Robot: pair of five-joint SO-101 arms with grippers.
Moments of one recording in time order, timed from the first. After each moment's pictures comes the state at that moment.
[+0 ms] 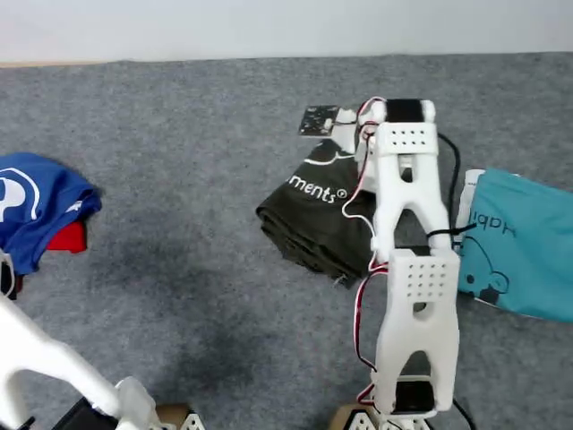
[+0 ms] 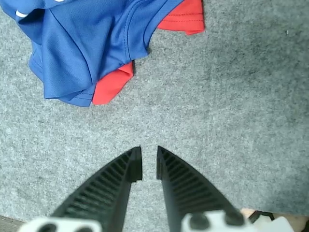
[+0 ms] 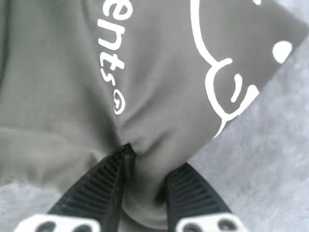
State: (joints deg) left arm -53.5 -23.5 9.3 99.1 -37.8; right arm -5.9 50.9 -55.9 94.0 69.8
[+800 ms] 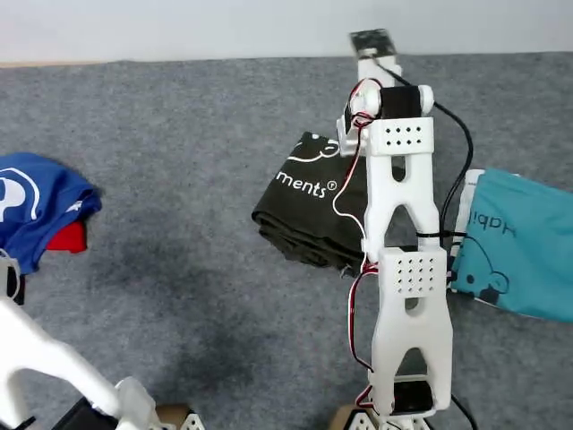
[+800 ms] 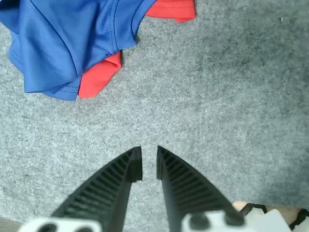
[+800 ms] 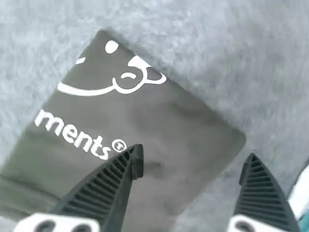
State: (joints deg) left arm -53.5 -23.5 12.6 99.1 -37.8; right arm -7.6 54.7 -79.1 100.6 -0.7
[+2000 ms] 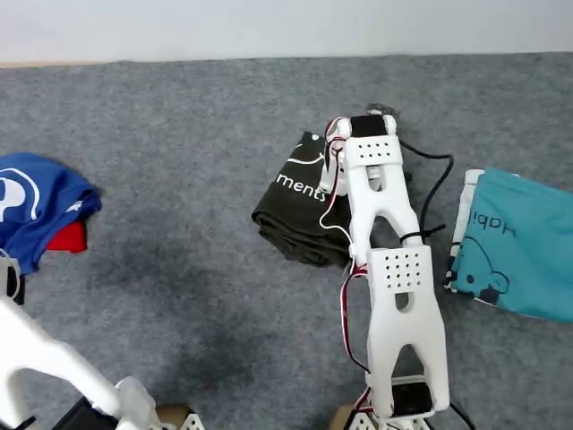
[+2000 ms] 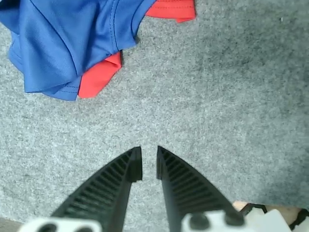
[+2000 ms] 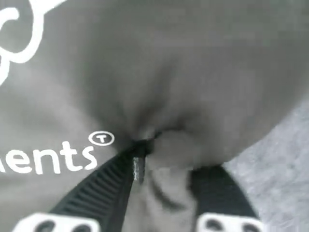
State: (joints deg) left arm -53.5 -23.5 12.6 99.1 -37.8; right arm -9.9 66.3 -64.6 100.4 -28.8
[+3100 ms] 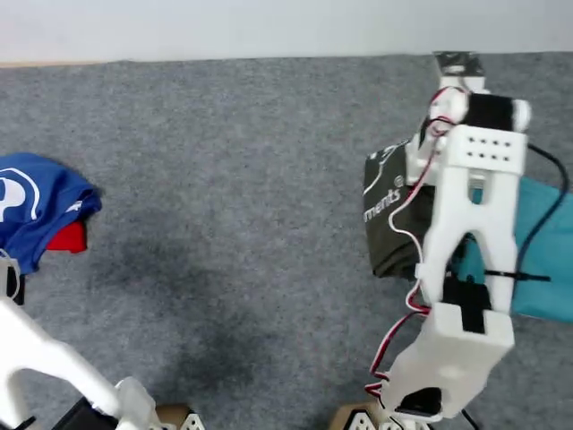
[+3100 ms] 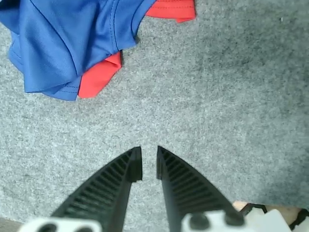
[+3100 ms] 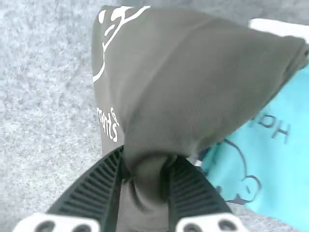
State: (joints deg) left arm -53.5 -23.5 12.6 99.0 -37.8; right arm 6.3 15.2 -32.1 100.7 6.5
